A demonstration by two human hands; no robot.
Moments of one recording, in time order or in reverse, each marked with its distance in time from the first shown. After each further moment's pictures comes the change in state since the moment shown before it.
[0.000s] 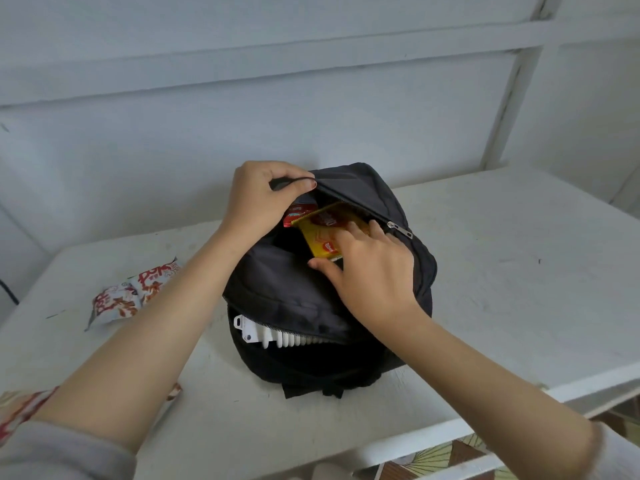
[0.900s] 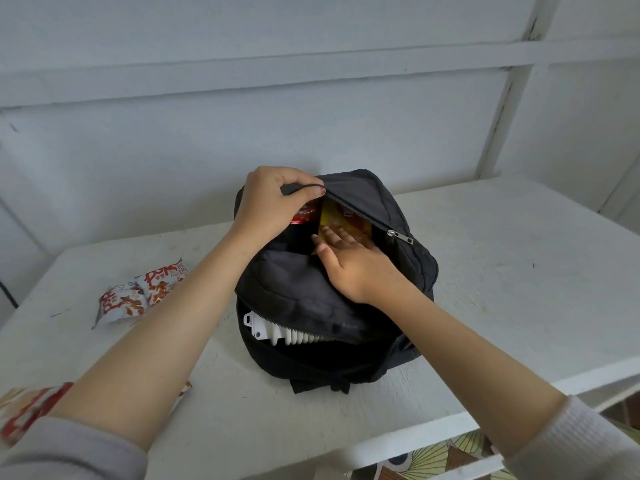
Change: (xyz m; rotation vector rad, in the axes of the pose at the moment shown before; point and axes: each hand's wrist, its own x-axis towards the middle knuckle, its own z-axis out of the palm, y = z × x) left_hand -0.006 0.001 -0.005 -0.051 -0.030 -0.001; right_hand 0.027 0.002 0.028 0.304 -0.423 -0.113
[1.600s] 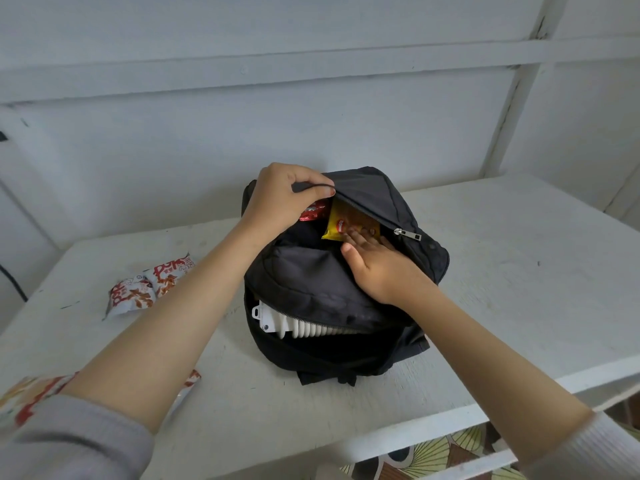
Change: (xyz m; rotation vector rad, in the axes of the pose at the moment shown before) left_hand 0.000 -0.004 -0.002 0.032 -0.059 0.010; right_hand -0.014 0.017 -0.002 -0.009 -0.014 0.048
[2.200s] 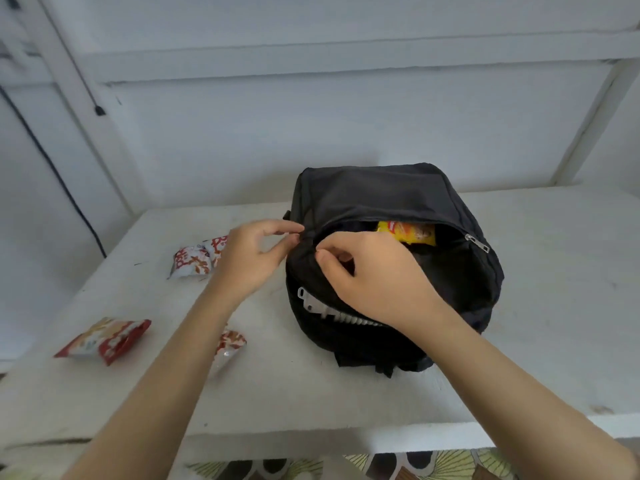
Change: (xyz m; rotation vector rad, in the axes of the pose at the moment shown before) left_hand -0.111 -0.029 -0.058 0.181 0.065 -0.191; right_hand -0.039 -0.088 -0.012 0.179 0.289 -0.414
